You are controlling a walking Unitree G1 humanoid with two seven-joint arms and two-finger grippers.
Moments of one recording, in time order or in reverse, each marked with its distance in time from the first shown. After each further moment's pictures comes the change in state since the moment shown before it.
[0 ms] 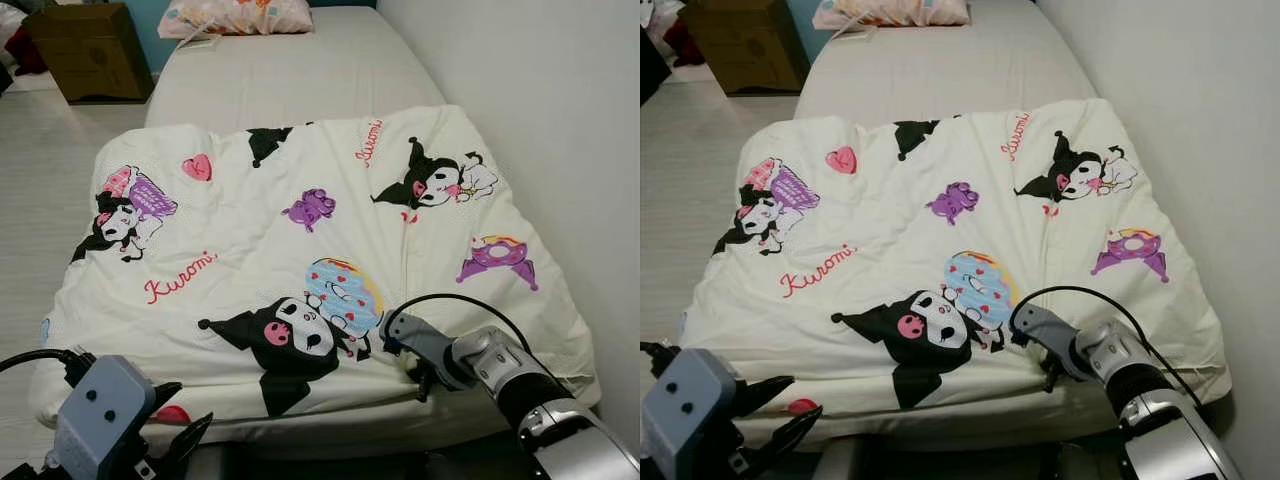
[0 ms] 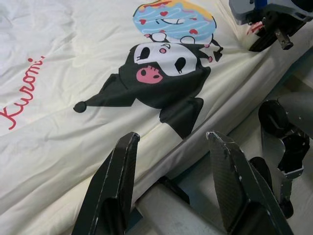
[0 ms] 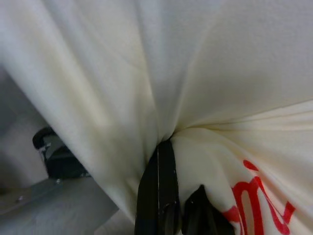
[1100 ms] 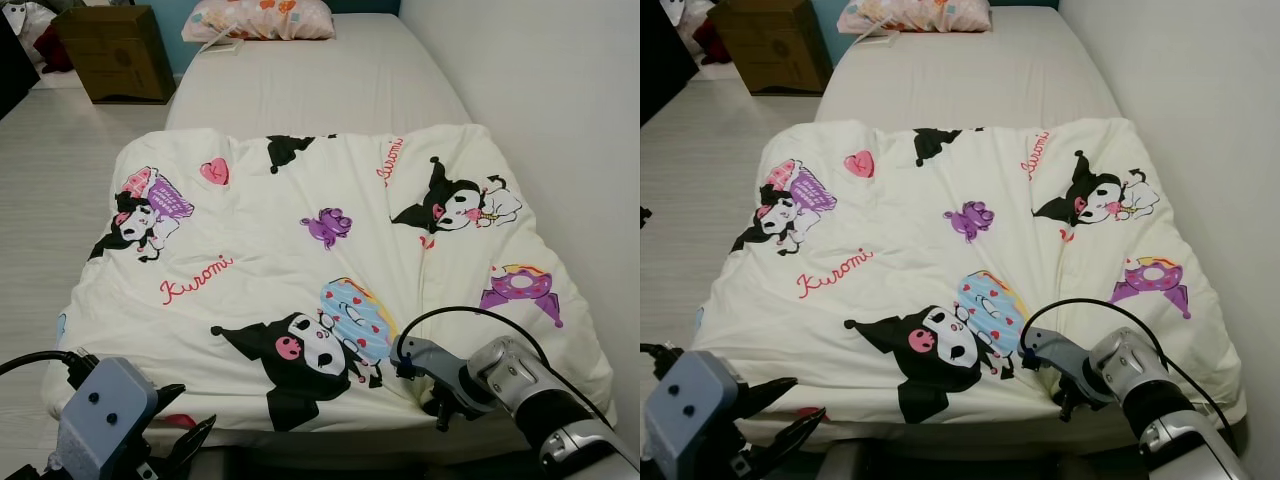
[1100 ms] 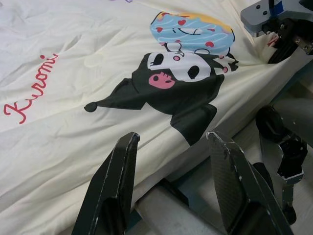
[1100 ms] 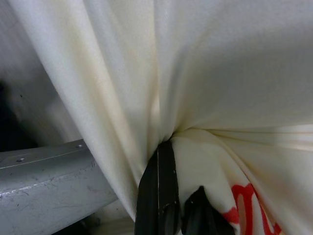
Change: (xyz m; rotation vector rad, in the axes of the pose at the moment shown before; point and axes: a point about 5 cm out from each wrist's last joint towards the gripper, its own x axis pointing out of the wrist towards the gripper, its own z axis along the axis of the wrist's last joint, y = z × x) left arm 0.001 -0.002 0.000 0.001 -0.008 -0.013; right arm -0.006 0.014 -0.019 0.019 0.070 0.186
